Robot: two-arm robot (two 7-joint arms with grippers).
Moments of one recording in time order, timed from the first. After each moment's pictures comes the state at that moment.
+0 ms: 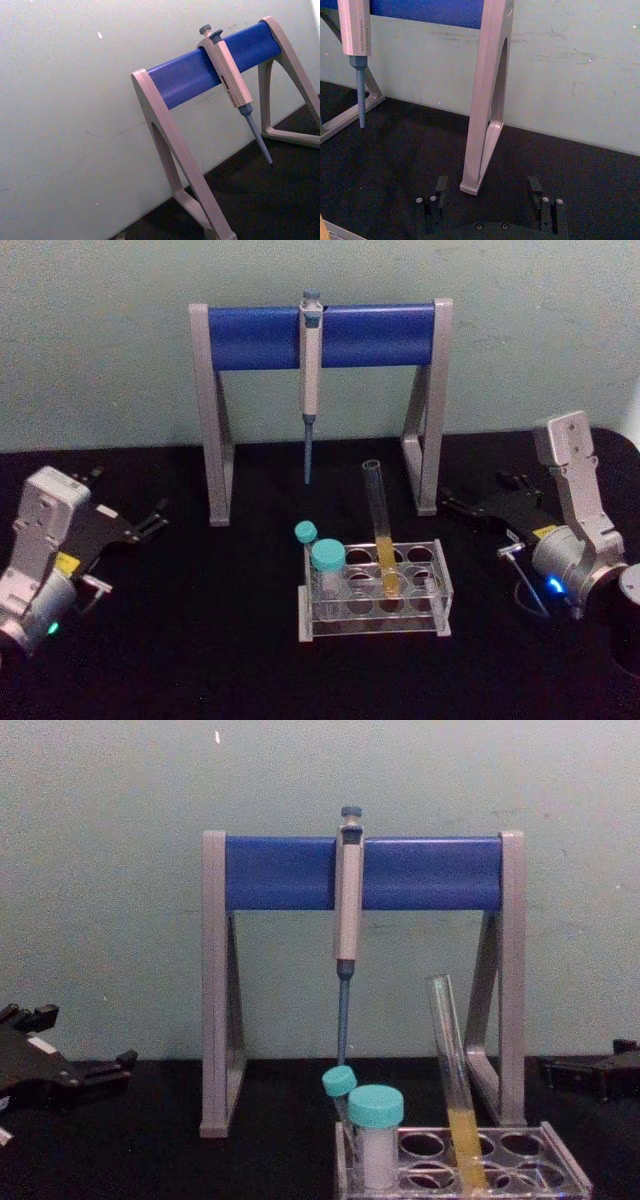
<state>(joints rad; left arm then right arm) -0.20 0.60 0.45 -1.41 -0.25 -0.12 0.03 0.25 0.36 -0.30 -1.40 0.29 0.22 0.12</state>
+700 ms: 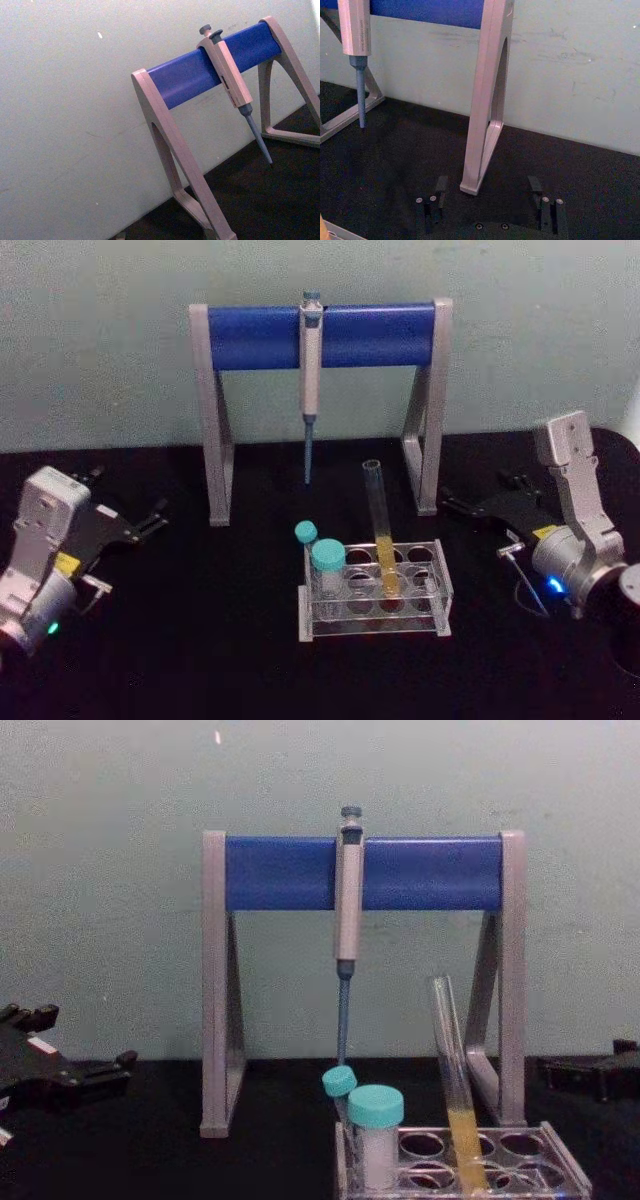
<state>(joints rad) -0.20 0.60 0.45 -1.41 -0.25 -0.12 0.03 0.25 0.36 -0.30 -1.40 0.29 0.22 0.12</state>
